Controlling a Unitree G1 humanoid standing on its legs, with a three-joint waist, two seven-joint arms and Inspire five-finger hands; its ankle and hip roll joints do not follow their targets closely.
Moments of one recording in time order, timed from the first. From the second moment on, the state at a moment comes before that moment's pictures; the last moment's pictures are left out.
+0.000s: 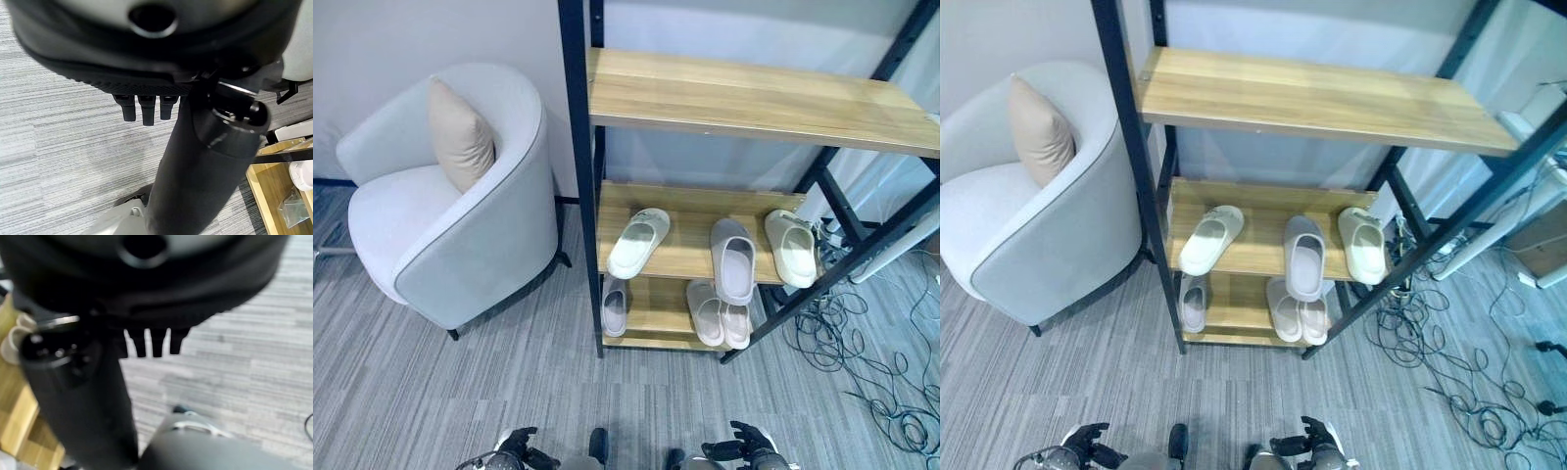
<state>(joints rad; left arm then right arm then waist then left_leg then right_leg) -0.10 0.27 -0.27 1.29 -0.06 -0.04 0.12 -0.09 -0.21 0.26 1.24 0.13 -0.06 -0.16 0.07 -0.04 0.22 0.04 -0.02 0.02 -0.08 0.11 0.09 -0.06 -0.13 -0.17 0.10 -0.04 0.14</state>
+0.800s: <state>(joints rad) -0.01 0.27 -0.27 1.21 0.01 -0.04 0.14 -0.01 -0.29 0.39 0.46 0.10 -0.10 -0.09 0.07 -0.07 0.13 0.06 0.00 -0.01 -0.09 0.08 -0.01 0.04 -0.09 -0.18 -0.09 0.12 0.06</state>
